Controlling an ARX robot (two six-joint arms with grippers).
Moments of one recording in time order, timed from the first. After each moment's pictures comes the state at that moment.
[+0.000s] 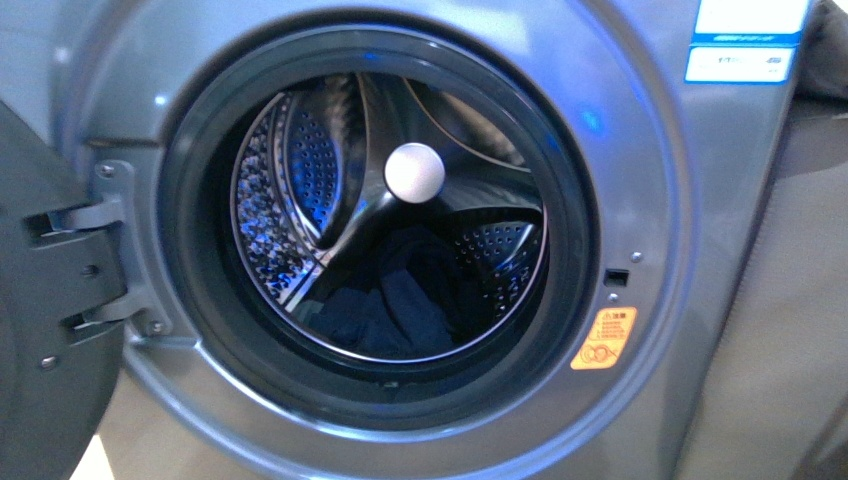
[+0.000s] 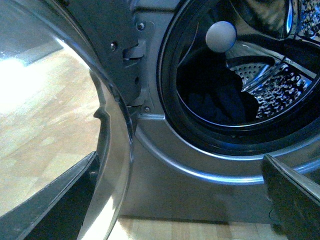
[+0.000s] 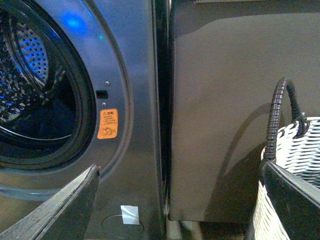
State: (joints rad) left arm 0.00 0.00 0.01 0.00 0.00 0.00; right arm 0.00 0.00 0.01 0.00 0.00 0.00
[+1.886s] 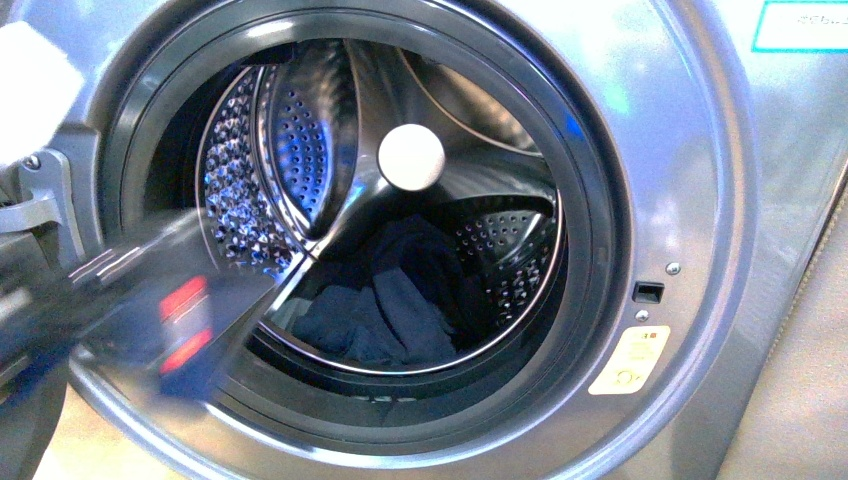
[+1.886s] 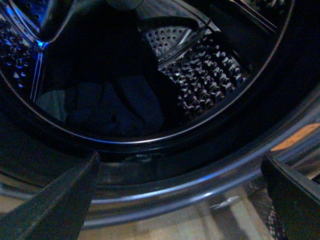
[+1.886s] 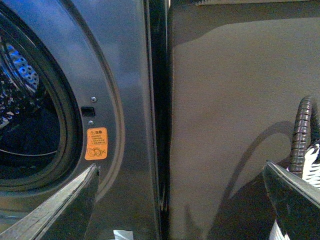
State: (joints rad) left arm -0.26 1.29 0.48 0.63 0.10 -0.13; right arm 0.00 0.00 0.01 0.00 0.00 0.00
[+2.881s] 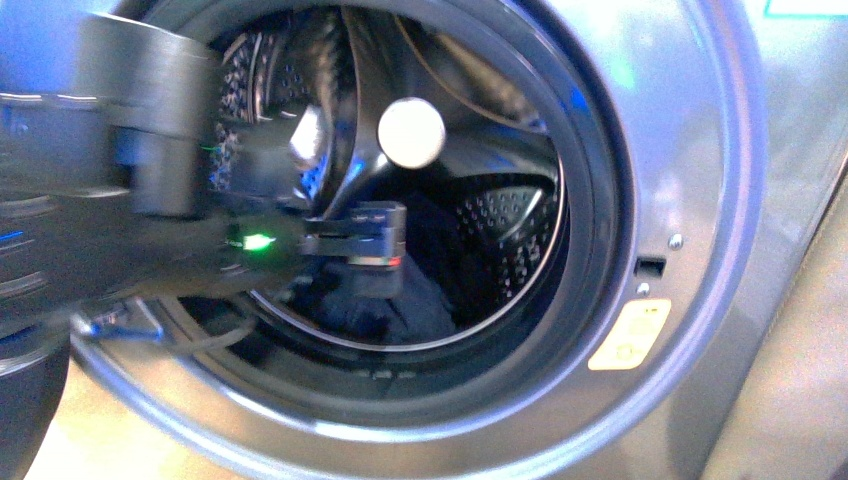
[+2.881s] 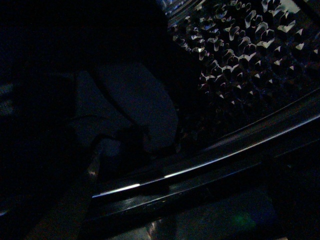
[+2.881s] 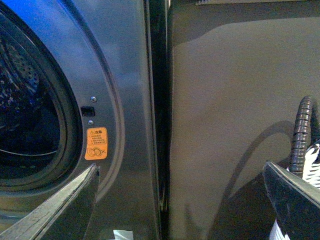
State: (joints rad) left arm -0.29 1.94 1.10 0.46 0.13 -0.05; right arm 0.00 0.00 0.01 0.00 0.00 0.00
